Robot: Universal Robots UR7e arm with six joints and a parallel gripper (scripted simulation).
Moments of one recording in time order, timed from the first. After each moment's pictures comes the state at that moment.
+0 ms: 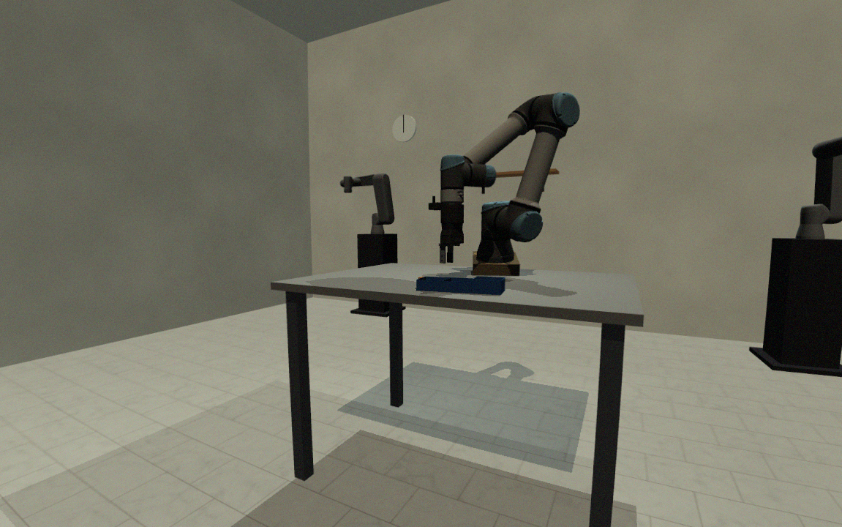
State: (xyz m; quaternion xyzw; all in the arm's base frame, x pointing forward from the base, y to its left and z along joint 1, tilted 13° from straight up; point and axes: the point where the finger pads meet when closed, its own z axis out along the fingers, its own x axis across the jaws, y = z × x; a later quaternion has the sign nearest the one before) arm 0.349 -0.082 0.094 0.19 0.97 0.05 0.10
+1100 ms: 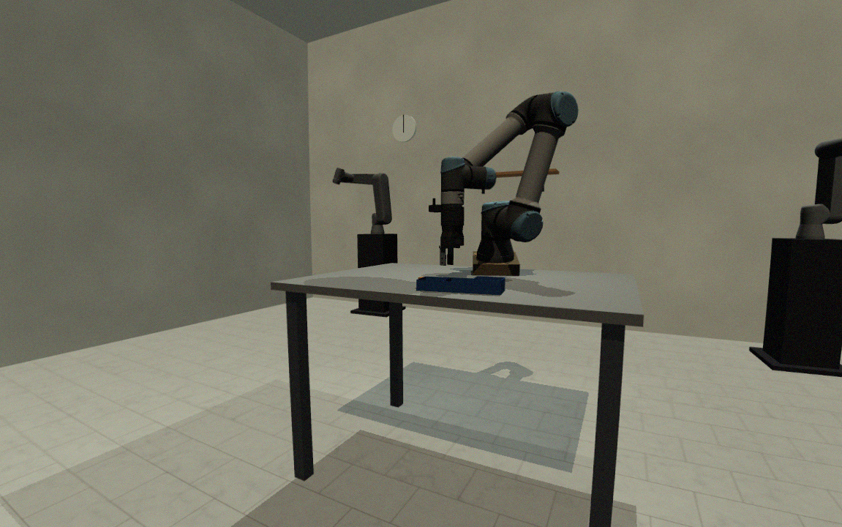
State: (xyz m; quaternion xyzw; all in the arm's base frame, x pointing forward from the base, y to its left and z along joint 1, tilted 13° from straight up) arm 0.351 -0.080 0.087 0.19 0.97 0.05 0.10
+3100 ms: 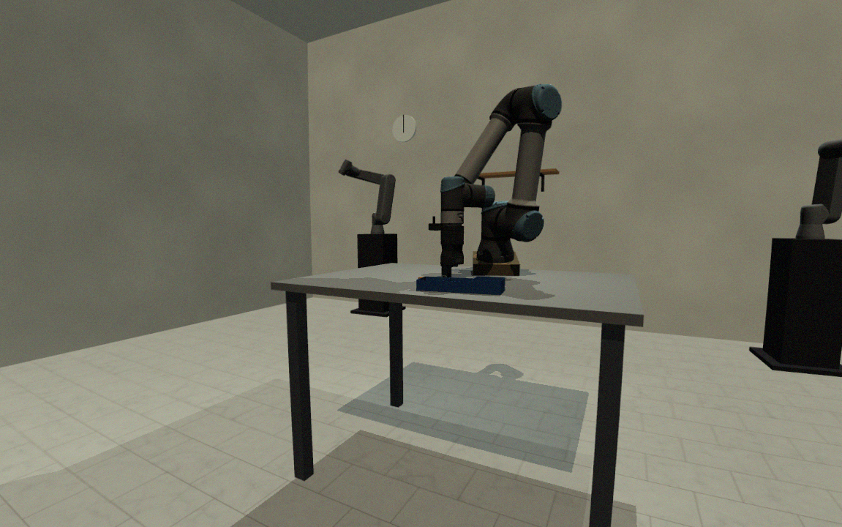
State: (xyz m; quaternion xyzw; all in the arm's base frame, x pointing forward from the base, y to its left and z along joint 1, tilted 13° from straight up) arm 0.364 -0.077 0.027 0.19 0.97 0.05 0.10
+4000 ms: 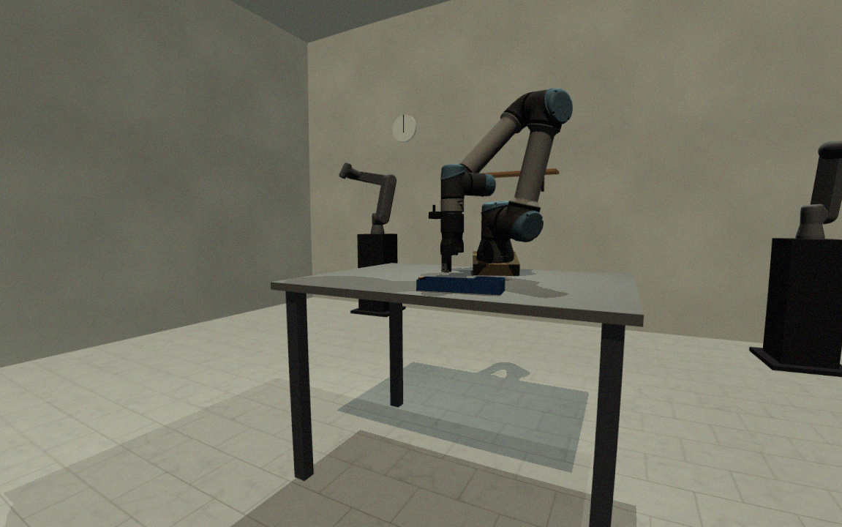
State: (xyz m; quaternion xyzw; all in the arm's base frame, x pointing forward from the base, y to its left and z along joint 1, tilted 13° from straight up) arm 0.356 -0.079 0.065 0.19 0.97 0.05 0.10
